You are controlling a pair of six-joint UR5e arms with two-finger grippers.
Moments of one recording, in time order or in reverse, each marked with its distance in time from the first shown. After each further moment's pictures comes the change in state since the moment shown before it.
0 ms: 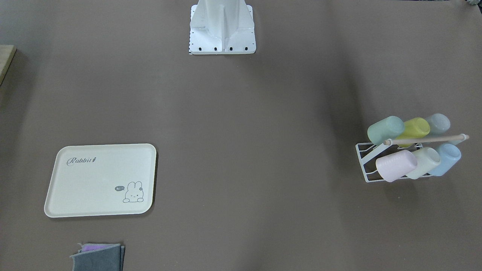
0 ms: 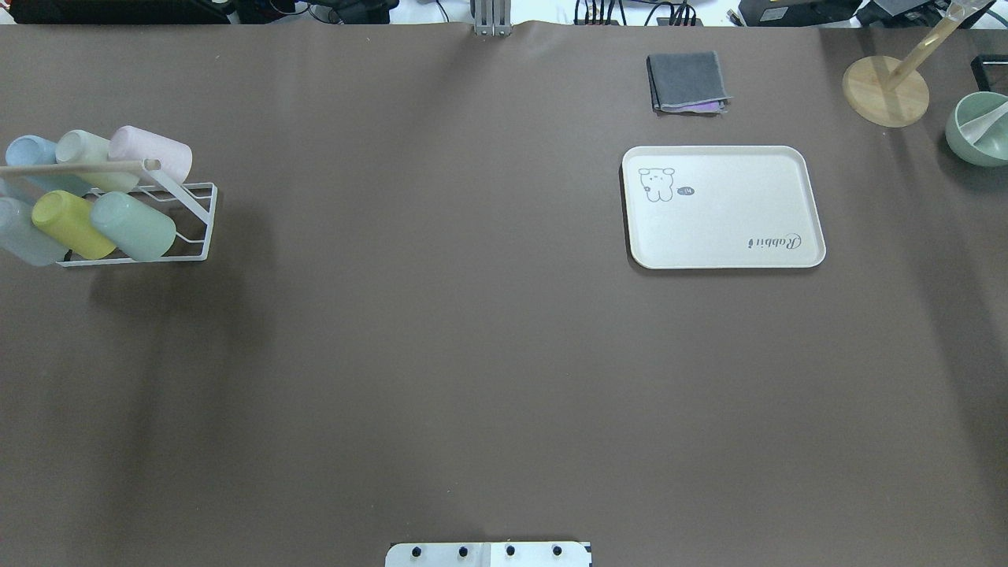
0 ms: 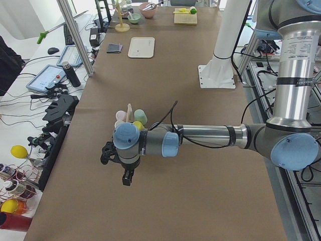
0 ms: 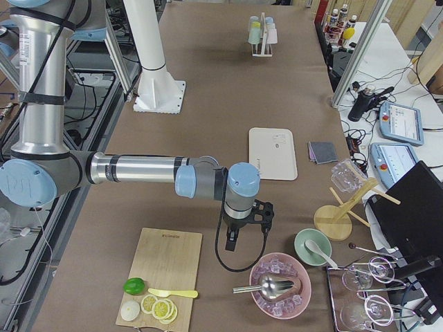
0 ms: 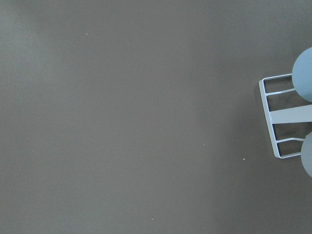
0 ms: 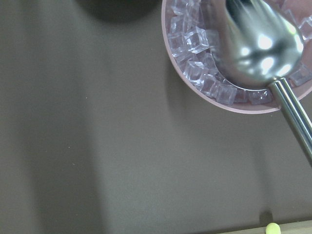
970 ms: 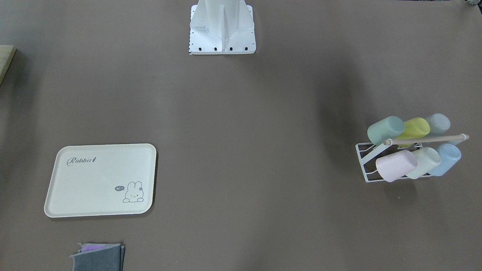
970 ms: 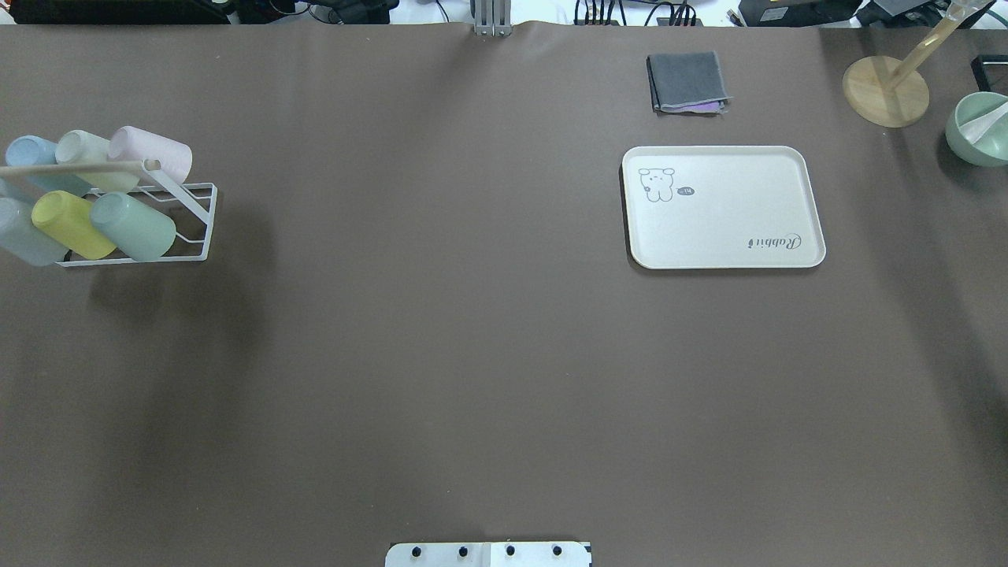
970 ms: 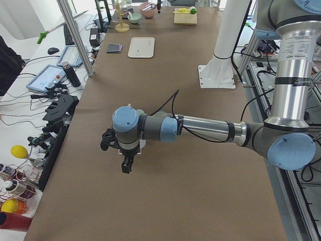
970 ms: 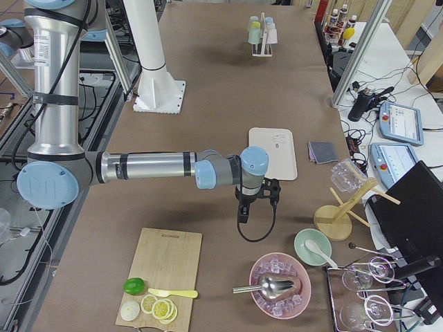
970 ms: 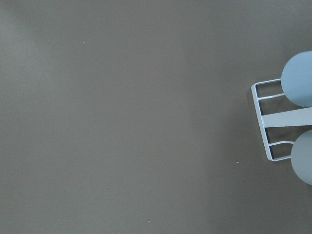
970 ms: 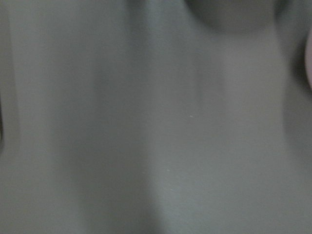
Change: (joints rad) left arm 0.038 -0.008 -0.146 0.137 0.019 -0.003; right arm -0.231 0.055 -0.023 0.235 0.085 0.283
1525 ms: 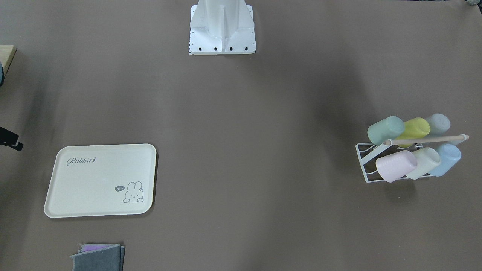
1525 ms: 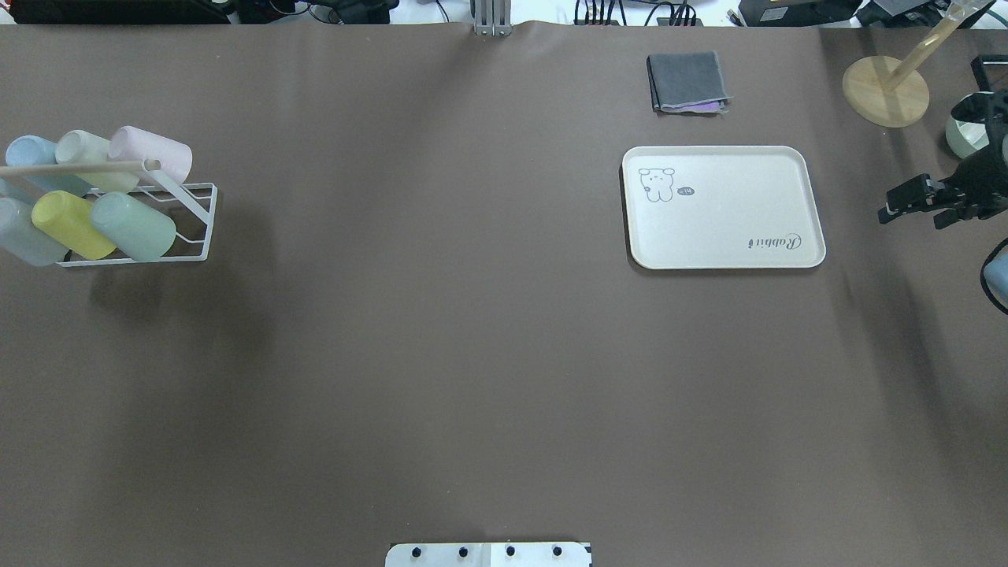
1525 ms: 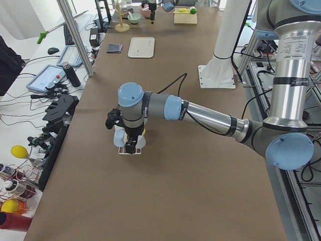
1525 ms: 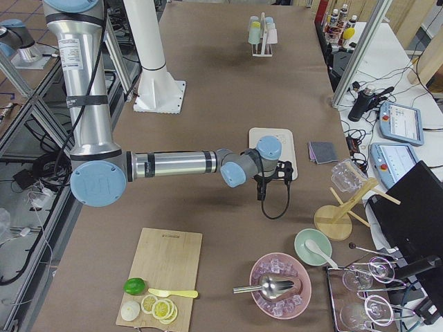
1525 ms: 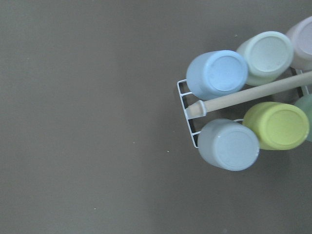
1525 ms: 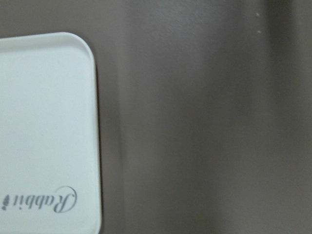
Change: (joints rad) left arm 0.102 -0.005 -0.274 0.221 0.017 -0.030; right arm -0.176 0.181 -0.225 0.378 -0.003 0.318
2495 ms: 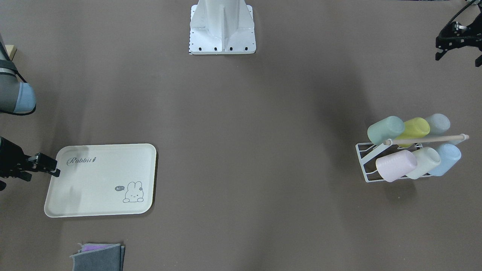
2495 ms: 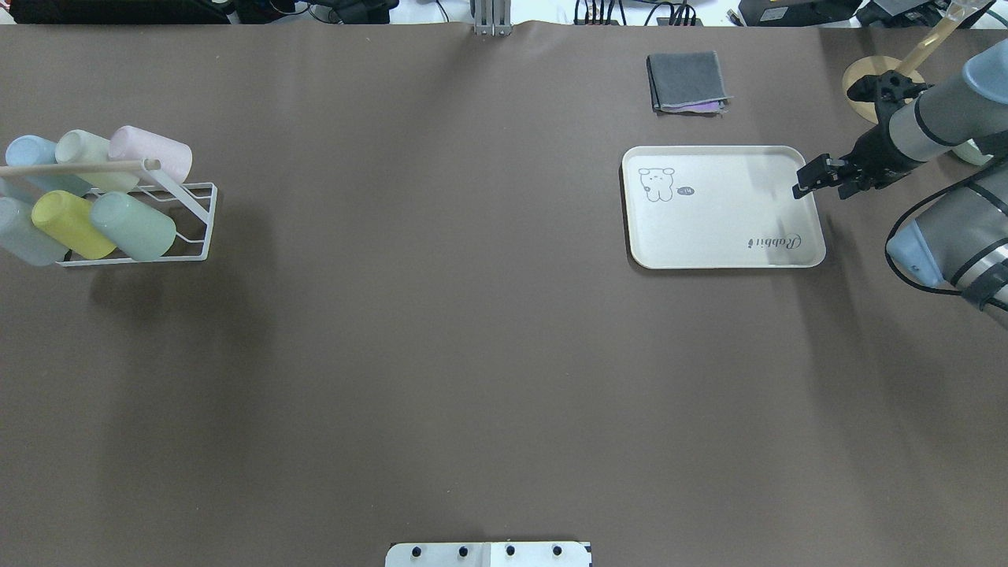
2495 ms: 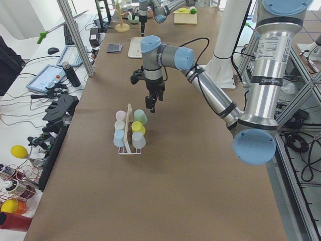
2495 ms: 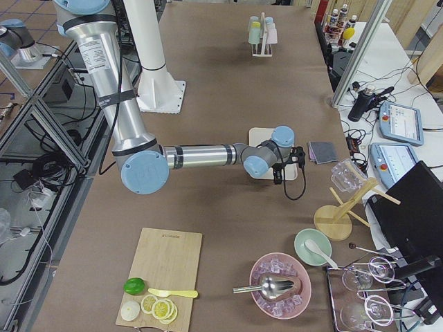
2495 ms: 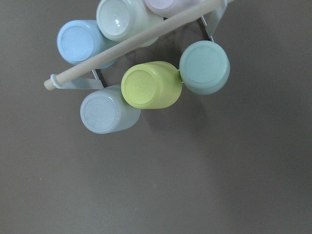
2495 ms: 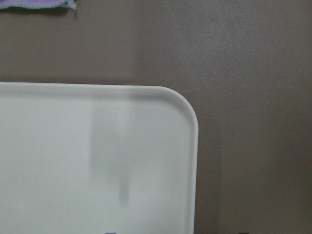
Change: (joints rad) left arm 0.348 -0.082 -0.325 0.317 0.208 -0.107; right arm -0.089 0.184 -0.190 0.111 -0.062 0.037
